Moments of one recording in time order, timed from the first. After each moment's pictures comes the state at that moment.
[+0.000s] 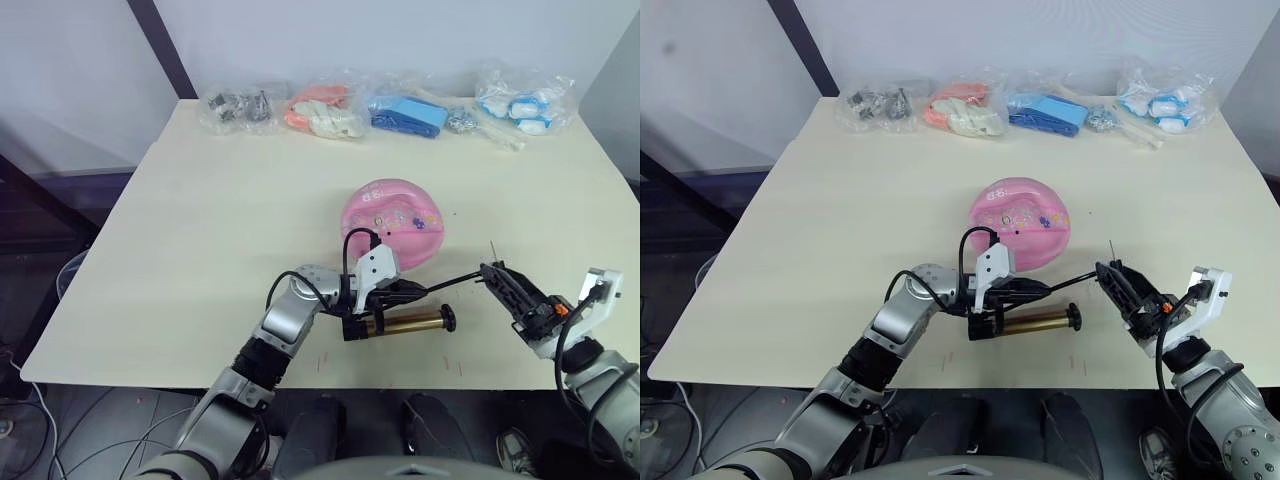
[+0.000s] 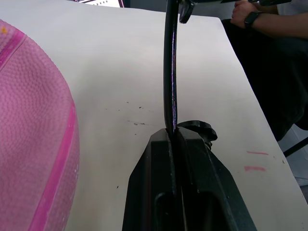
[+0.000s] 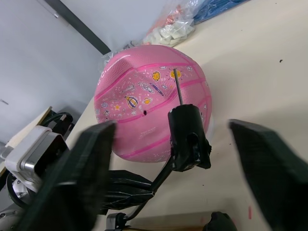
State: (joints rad) left arm -0.47 0.21 -0.39 0.16 -0.12 0.20 -1.04; right arm 0.33 -0.42 -0.33 -0.63 1.22 0.57 0.22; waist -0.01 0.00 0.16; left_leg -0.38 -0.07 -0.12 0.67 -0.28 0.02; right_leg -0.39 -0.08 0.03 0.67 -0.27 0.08
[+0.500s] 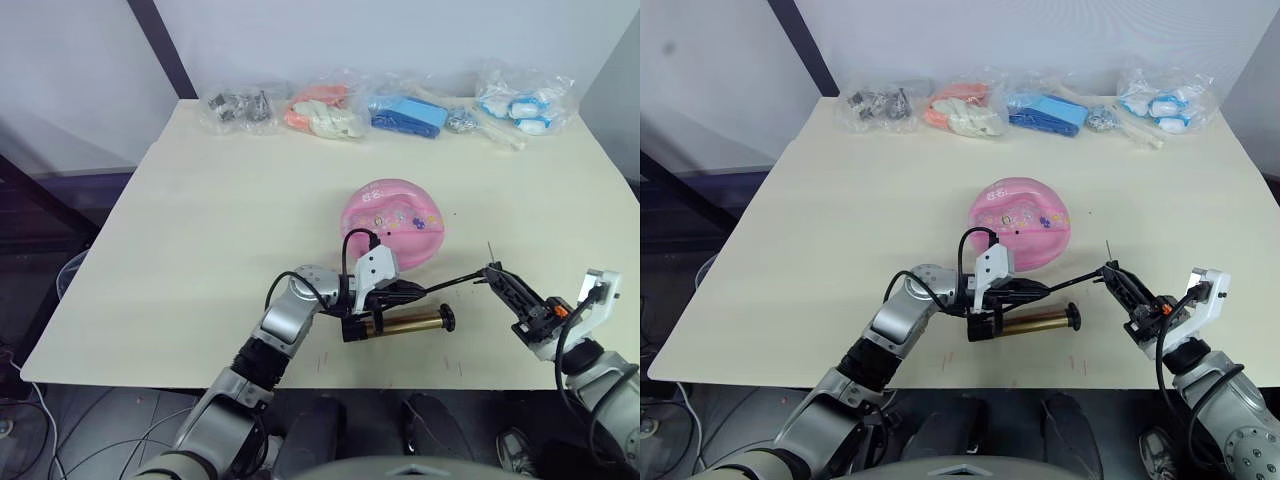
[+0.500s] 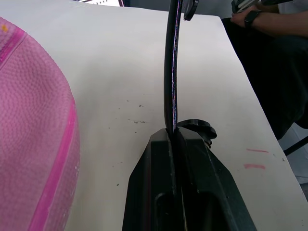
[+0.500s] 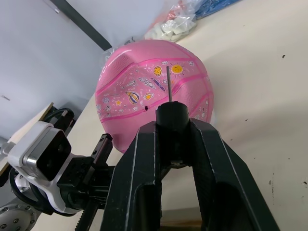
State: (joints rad) left arm -0.46 0.22 -0.39 0.16 -0.12 0.19 -1.04; right arm 0.34 -0.44 -0.33 -0.63 1.23 0.58 0.23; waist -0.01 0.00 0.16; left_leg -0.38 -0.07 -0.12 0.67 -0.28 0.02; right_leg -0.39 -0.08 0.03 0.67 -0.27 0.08
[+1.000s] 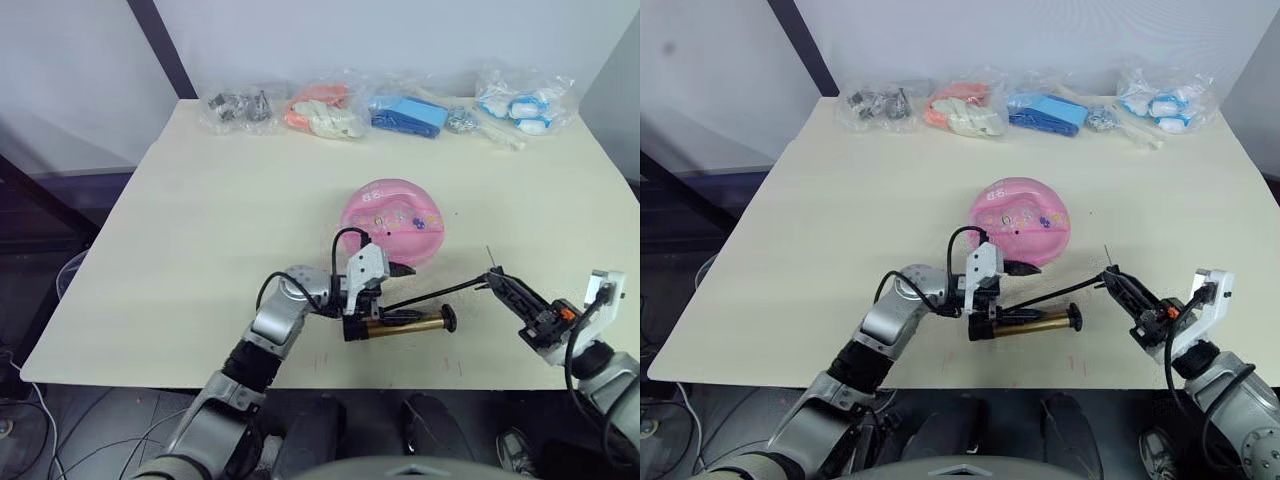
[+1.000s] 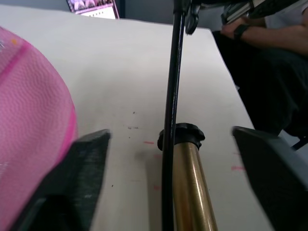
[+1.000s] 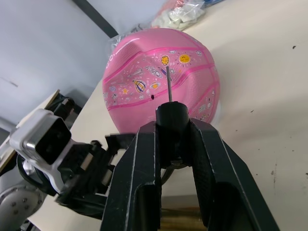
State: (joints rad) left arm -0.43 0.28 -0.36 0.10 -0.20 0.19 -1.10; right arm 0.36 -0.55 -0.37 -0.63 1.28 0.62 0.31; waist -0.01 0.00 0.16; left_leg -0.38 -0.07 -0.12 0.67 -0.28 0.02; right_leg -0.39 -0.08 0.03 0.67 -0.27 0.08
